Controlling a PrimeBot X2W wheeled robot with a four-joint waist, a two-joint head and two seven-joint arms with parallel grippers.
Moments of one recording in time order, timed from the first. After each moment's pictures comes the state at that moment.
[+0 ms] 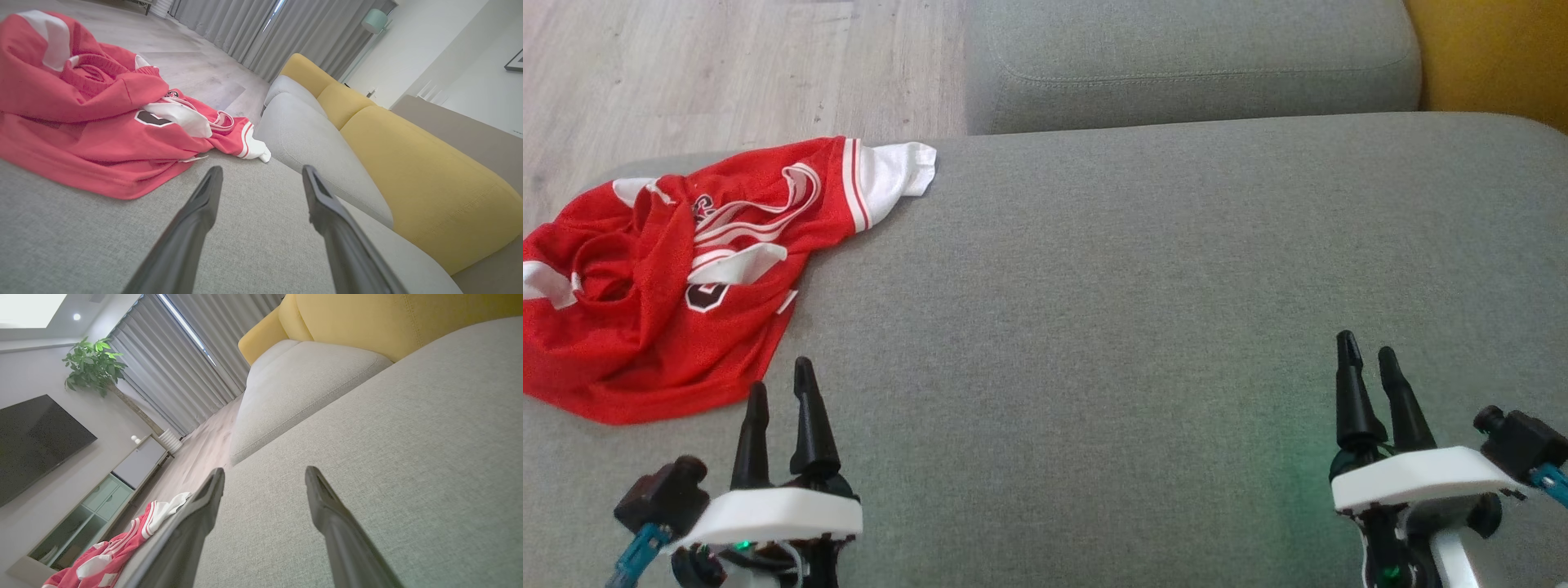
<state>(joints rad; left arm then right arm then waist) 0.01 0.03 -0.10 0.13 -0.67 -0.02 -0.10 -0.01 -0.04 0.04 0.23 0.65 0.12 -0.10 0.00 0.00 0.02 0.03</state>
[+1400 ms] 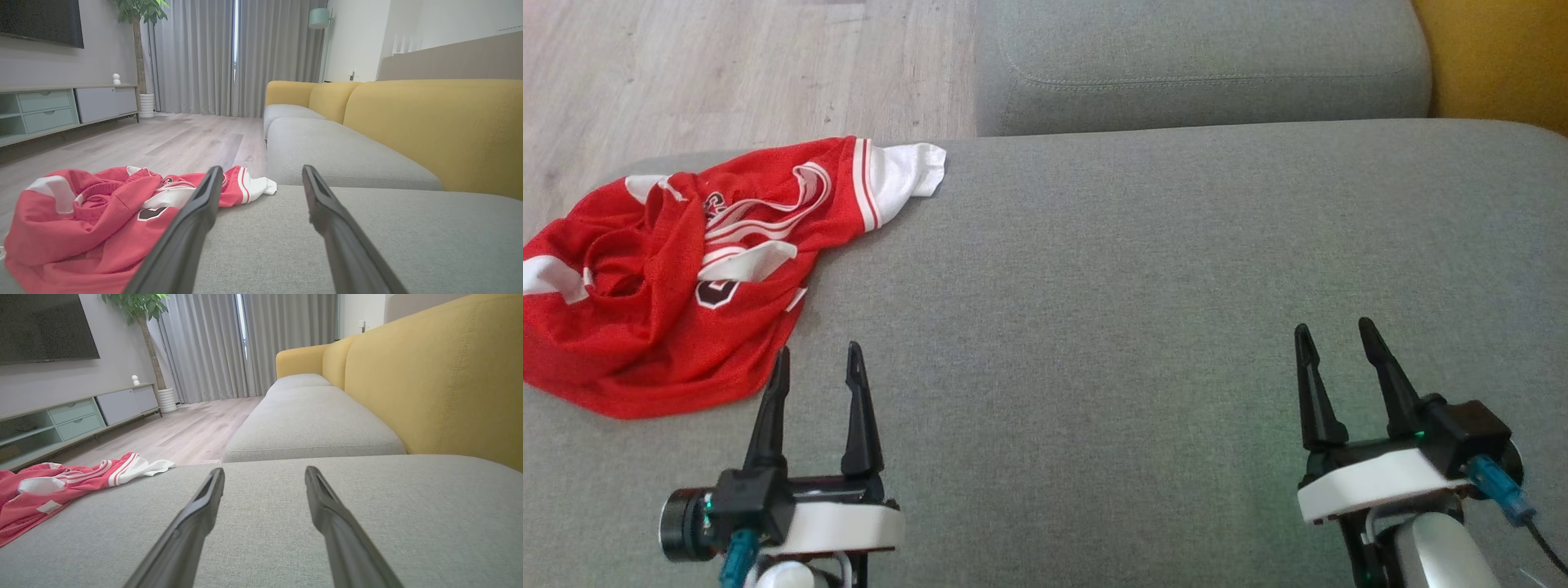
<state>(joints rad) 0.01 0.04 -0.16 0.09 -0.16 0.08 -0.22 -0.03 -0.04 0.06 0.23 0.15 0.12 -0.22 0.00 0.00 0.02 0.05</state>
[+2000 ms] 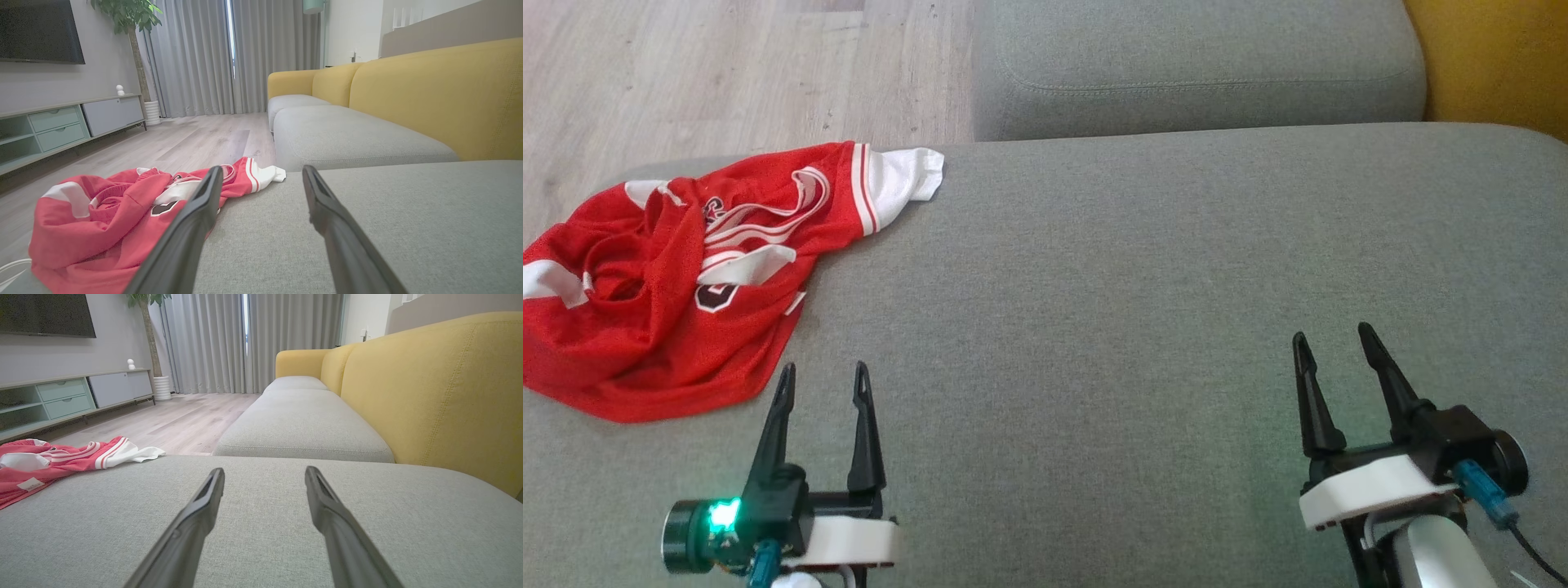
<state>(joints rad) 0.01 0.04 -0.16 0.16 -0.05 0.11 -0.25 -0.04 -0.04 0.05 0.26 0.03 0.12 -0.25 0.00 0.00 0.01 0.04</state>
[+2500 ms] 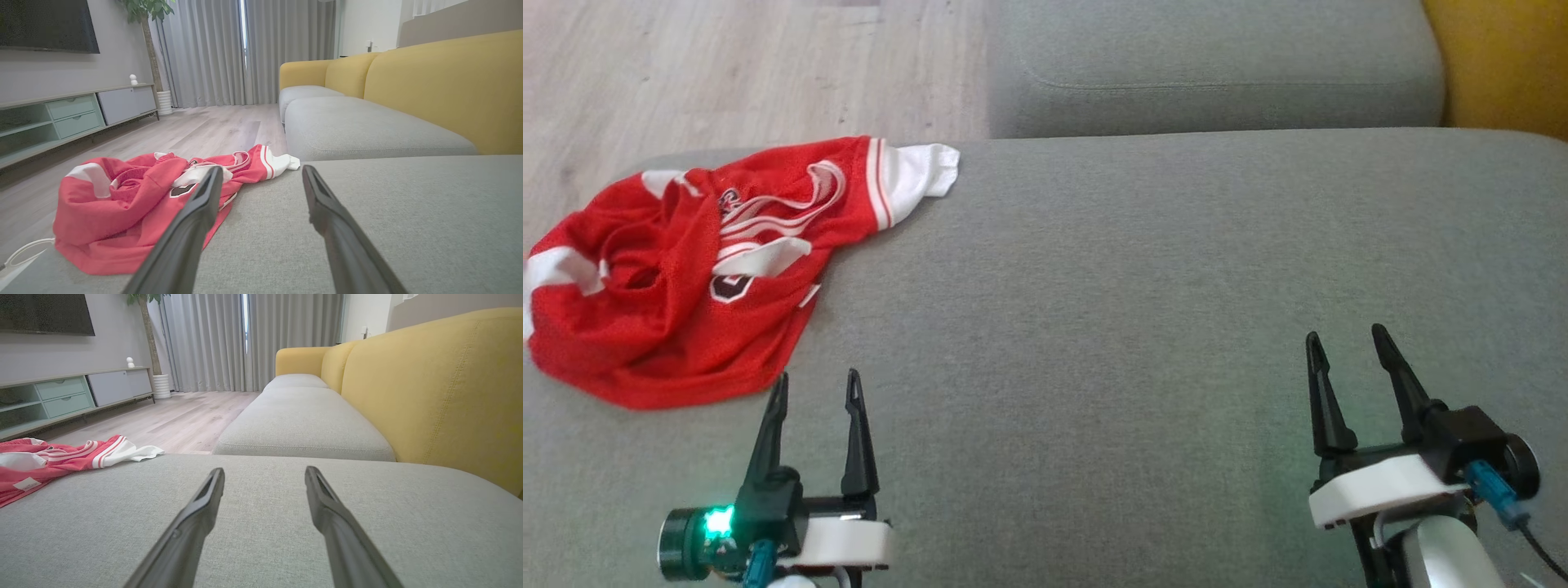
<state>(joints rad) 0.00 0.04 -0.15 0.21 -0.06 0.11 -0.26 -0.04 -0.04 0.02 0.27 0.04 0.12 -0.25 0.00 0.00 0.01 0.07</state>
